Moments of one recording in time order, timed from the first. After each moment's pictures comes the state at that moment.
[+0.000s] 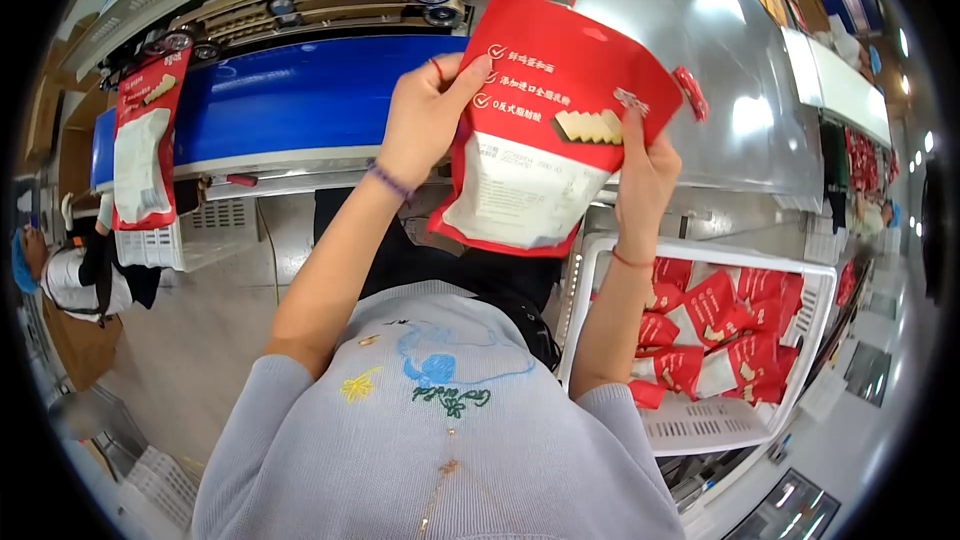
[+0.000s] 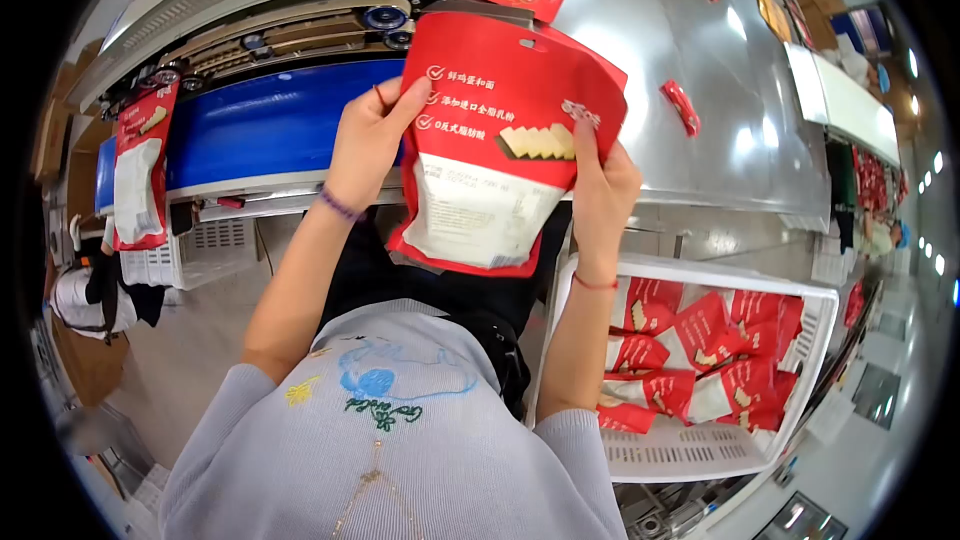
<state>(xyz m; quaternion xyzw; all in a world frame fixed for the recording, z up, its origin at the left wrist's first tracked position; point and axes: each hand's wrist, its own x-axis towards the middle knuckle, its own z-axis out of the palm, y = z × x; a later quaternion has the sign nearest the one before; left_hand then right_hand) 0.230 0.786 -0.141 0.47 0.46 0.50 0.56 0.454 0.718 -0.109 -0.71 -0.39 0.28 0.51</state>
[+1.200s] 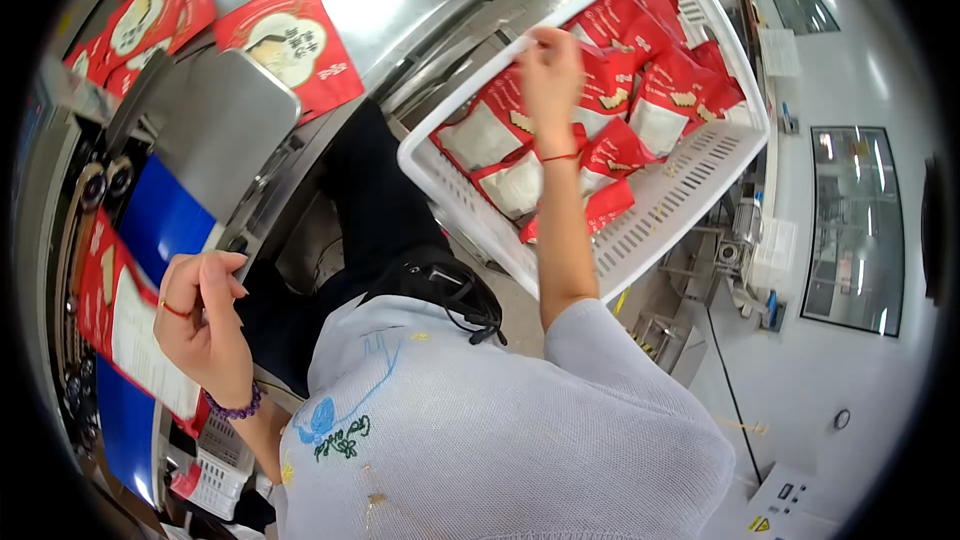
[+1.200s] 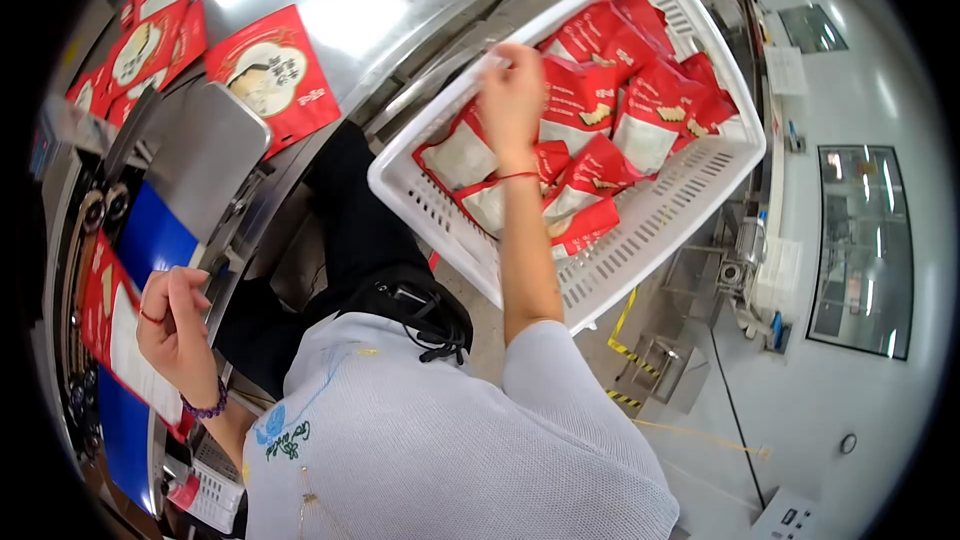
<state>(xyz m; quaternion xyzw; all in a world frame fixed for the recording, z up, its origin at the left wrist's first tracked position) 0.241 0.691 -0.071 0.72 0.36 0.36 0.47 0.626 0.531 -0.150 -0.81 -0.26 -0.13 0.51</state>
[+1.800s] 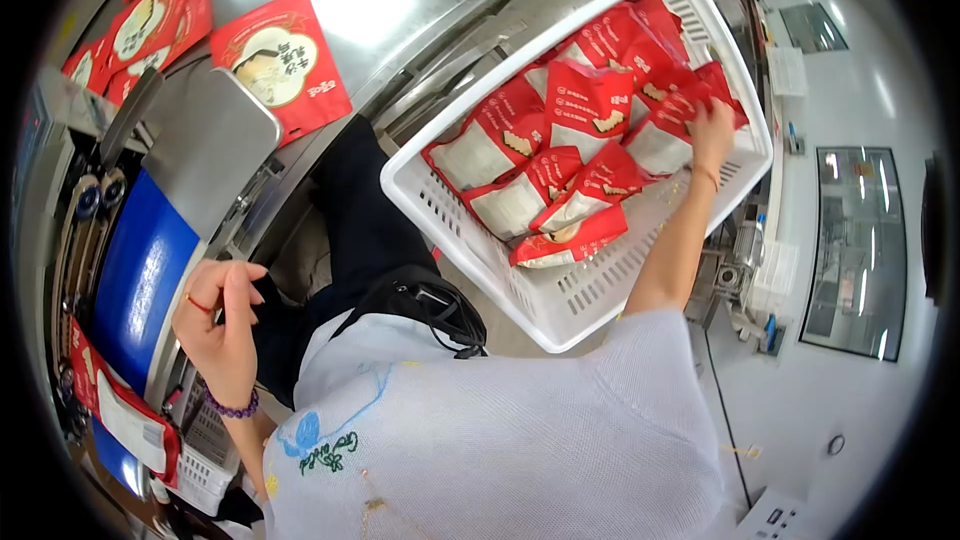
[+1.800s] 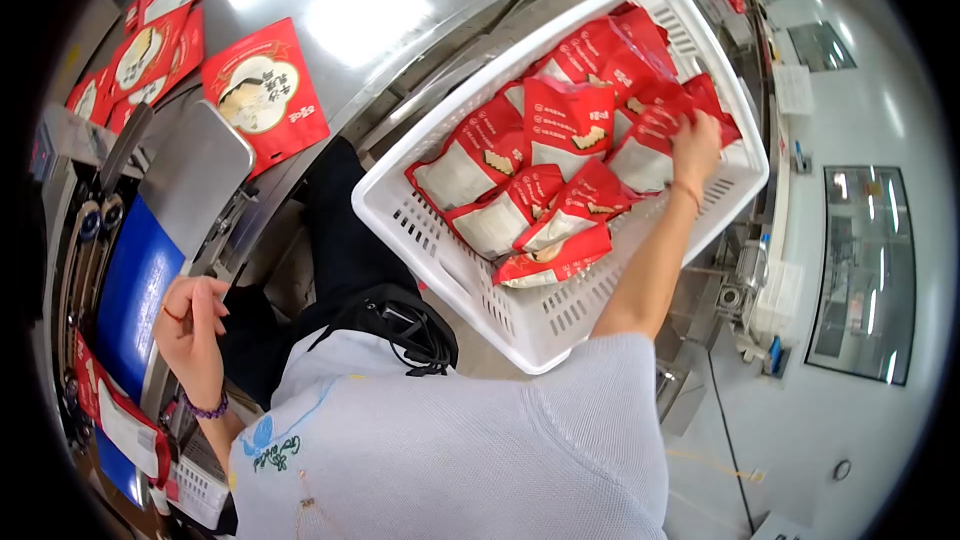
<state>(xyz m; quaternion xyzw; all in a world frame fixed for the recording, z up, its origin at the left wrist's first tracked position) 0.247 0.687 -0.074 0.75 0.33 0.27 0.50 0.794 0.304 -0.054 -0.91 -0.23 -0.33 0.04</state>
